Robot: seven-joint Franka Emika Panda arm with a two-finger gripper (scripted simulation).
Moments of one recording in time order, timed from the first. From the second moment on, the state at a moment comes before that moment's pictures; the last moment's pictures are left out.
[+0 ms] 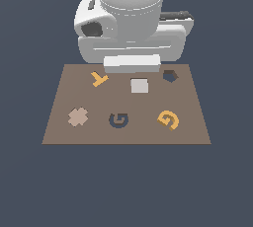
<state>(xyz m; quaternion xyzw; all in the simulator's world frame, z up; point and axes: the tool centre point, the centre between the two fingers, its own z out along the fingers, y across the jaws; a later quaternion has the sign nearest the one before) -0.012 0.012 0.155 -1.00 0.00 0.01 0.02</state>
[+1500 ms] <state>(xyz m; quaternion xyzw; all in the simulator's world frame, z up) 0.064 0.084 0.080 -0.95 -0.32 0.00 0.01</state>
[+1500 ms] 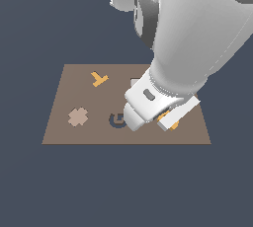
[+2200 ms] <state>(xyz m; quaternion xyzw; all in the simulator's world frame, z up) 0.079 0.126 0.051 -0.90 -0.44 0.00 0.00</state>
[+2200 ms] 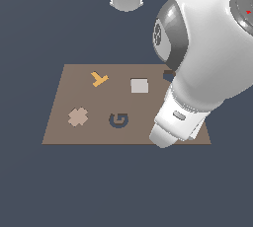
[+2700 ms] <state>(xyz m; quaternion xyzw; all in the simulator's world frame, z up) 0.079 0.127 0.036 -0.89 -0.45 0.00 0.00</state>
